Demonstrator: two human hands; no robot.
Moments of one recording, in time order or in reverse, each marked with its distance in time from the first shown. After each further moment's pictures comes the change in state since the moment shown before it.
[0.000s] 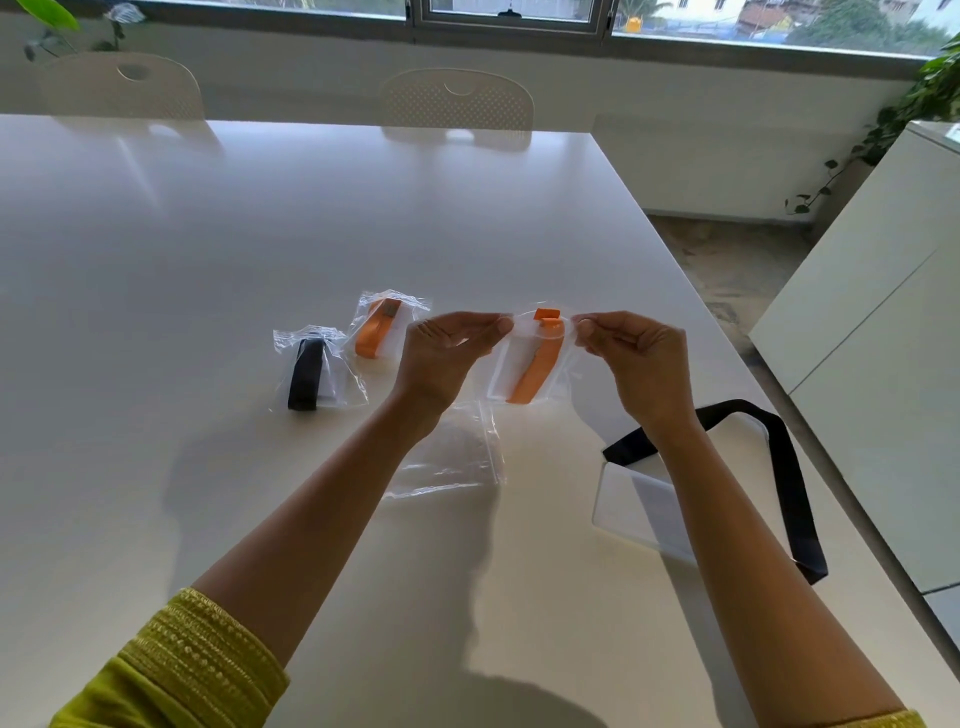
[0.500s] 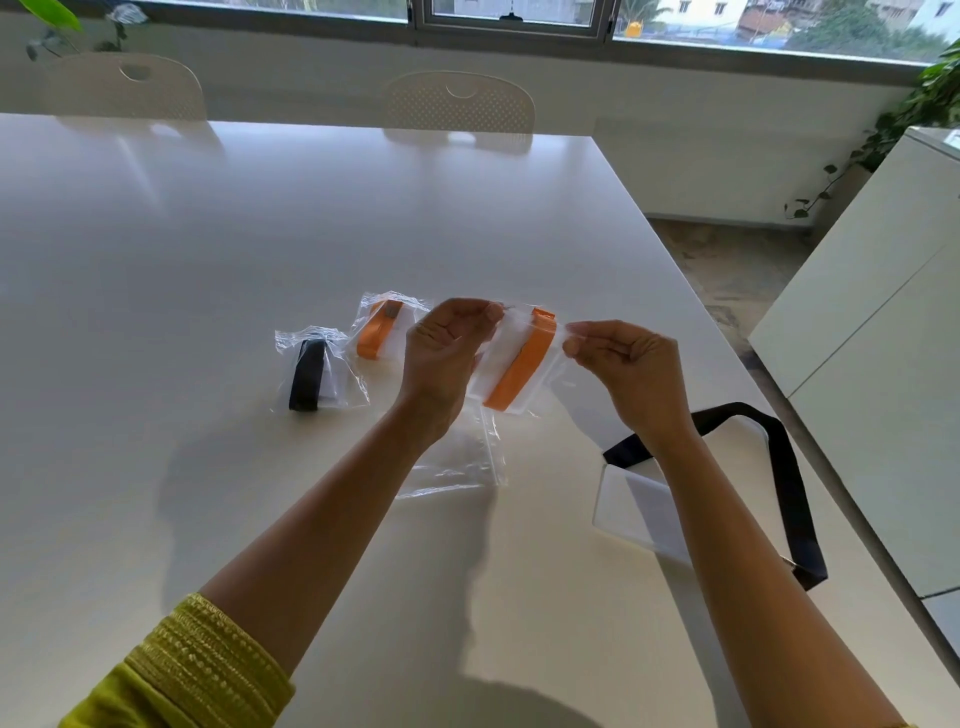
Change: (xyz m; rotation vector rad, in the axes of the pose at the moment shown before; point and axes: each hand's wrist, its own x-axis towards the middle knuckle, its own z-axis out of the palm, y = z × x) left_hand 0.002 -0.004 0.005 -0.177 0.046 0.001; right_hand -0.006 -0.001 0.002 0.007 -0.064 0.020
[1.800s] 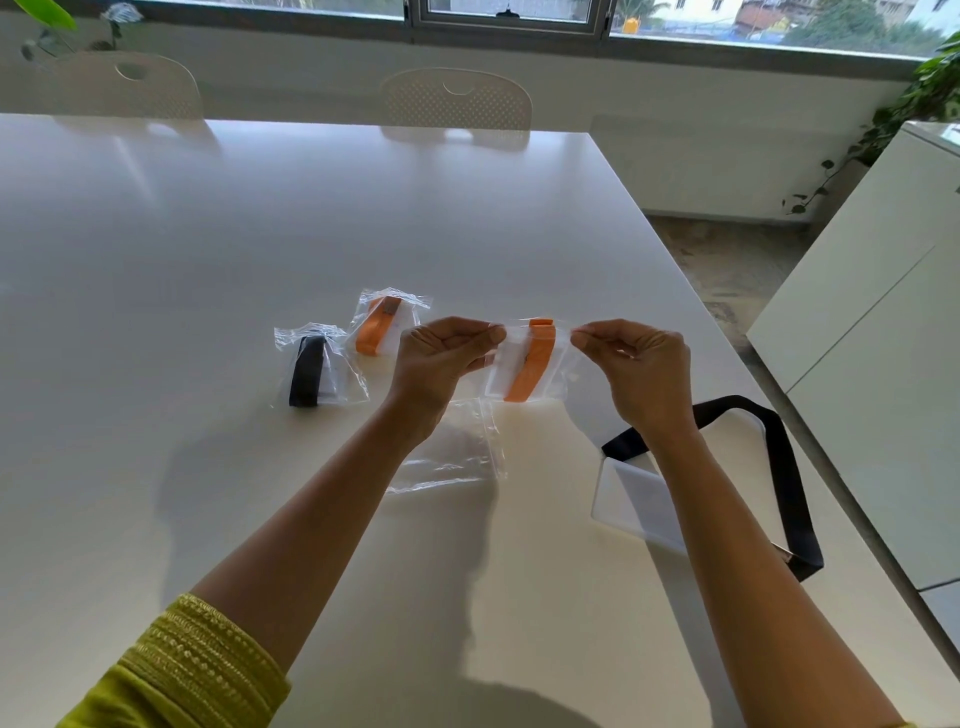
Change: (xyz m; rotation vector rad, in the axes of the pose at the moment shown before) left_hand -0.012 0.005 -0.010 -0.026 -0.089 -0.055; right_hand -0.009 -0.011 0.003 -0.220 0.149 -0.031
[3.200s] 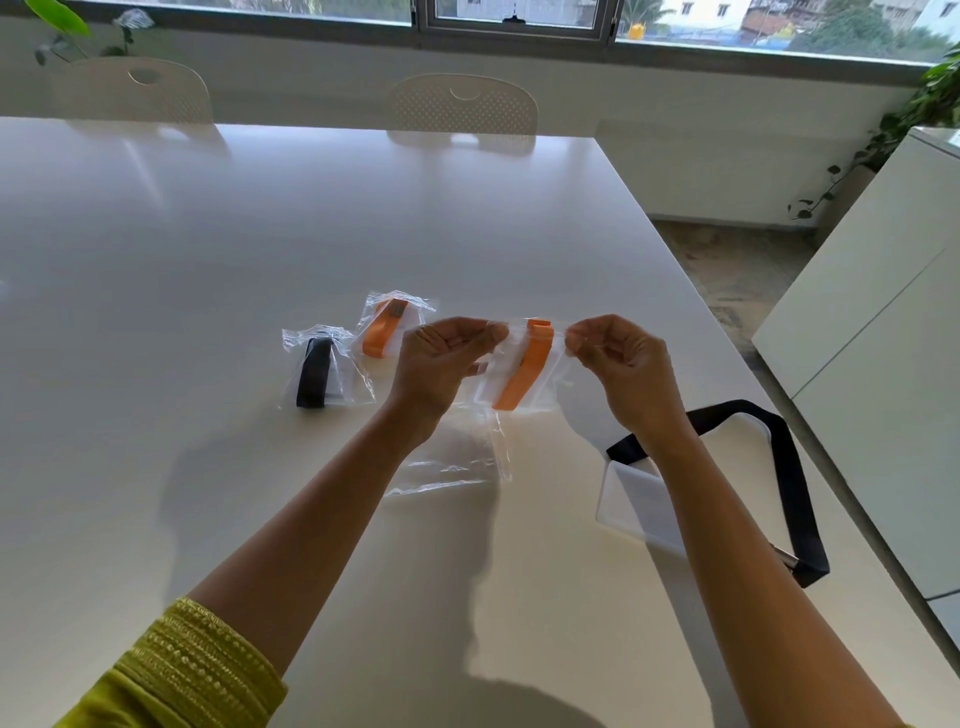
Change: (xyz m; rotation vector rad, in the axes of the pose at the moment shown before) left_hand -0.001 0.005 -0.003 0.192 0.038 0.055; right_hand 0.002 0.002 0.006 0.109 -0.166 0.087
